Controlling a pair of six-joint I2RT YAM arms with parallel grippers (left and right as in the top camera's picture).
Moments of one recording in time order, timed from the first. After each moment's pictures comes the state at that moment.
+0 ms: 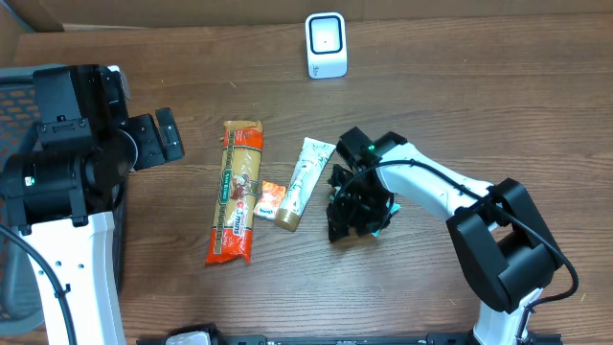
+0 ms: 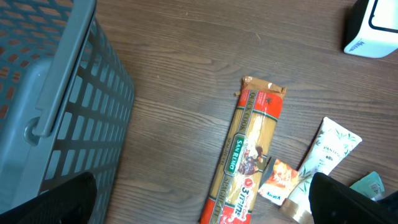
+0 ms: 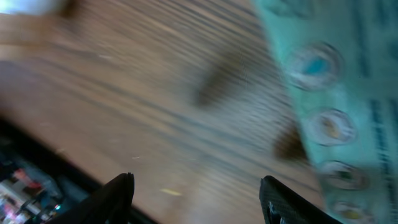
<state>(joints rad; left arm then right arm) 0.14 1.33 1.71 -1.32 -0.07 -0.13 0.60 1.96 1.26 -1.01 -0.46 0.19</state>
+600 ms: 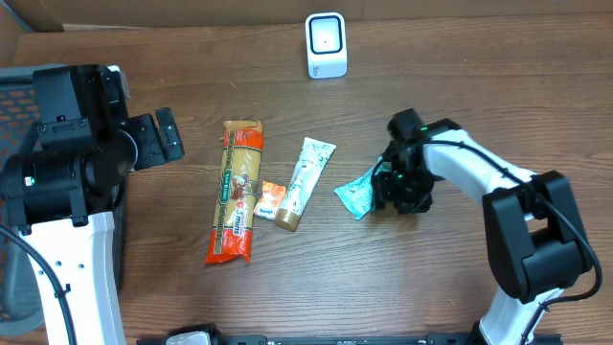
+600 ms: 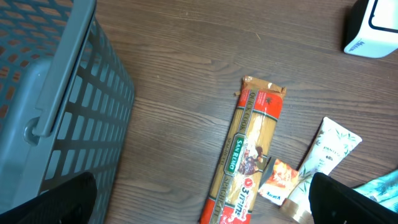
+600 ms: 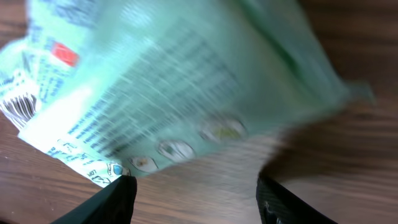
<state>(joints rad) 0.14 1.33 1.71 -1.32 -0.07 -0.13 0.32 1.94 1.22 -0.94 -0.32 0.27</state>
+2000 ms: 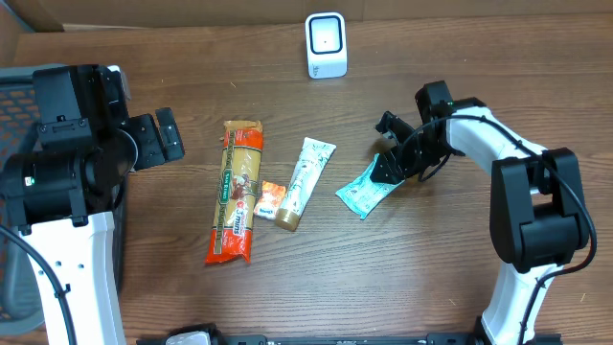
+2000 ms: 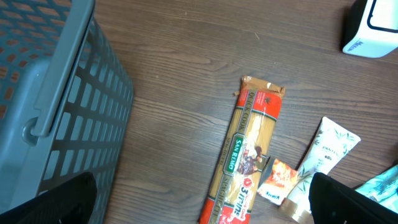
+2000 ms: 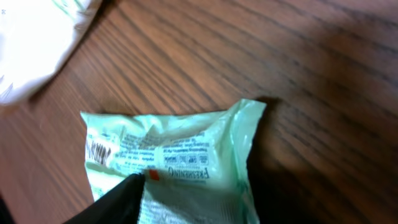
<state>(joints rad) 0.14 1.33 1.71 -1.32 -0.07 -0.13 0.19 2.08 1.35 -0.82 -0.58 -0.39</state>
